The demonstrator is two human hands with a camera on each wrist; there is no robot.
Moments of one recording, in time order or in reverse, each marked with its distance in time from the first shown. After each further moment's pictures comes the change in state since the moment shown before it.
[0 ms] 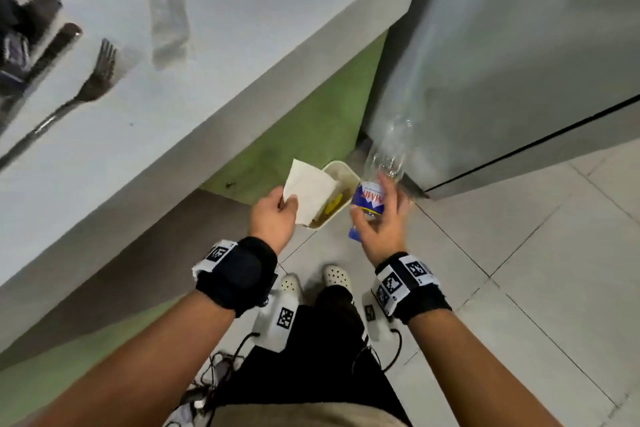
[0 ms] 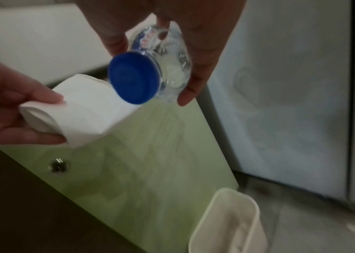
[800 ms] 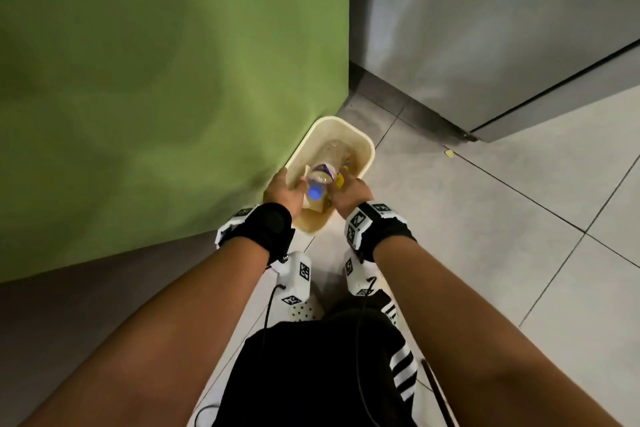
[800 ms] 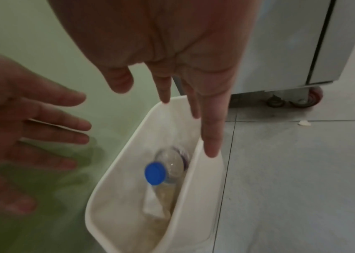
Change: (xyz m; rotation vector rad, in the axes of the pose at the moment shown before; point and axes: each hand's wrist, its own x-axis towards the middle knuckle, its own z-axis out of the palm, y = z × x) left_hand 0.250 -0.184 0.197 0.375 -0.202 -0.179; right_hand 0.174 0.275 0.148 -0.288 -0.272 0.562
